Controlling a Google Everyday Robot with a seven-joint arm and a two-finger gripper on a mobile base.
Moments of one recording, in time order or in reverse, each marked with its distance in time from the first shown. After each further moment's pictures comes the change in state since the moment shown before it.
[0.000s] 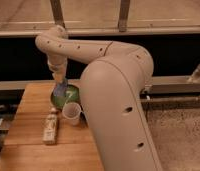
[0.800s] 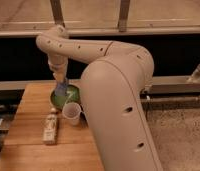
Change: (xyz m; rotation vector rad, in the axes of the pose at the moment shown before) arm -0.002 0.001 0.000 -0.002 -0.003 -0.001
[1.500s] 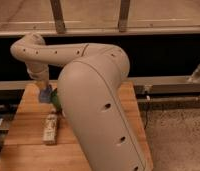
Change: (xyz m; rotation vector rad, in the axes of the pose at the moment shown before) arm -0.063 0.040 0.010 -0.021 0.010 -0.077
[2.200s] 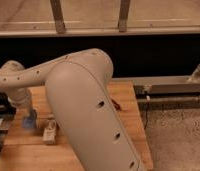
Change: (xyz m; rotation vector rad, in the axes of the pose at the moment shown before) arm -0.056 0.141 0.050 -0.087 -0.014 -0.102
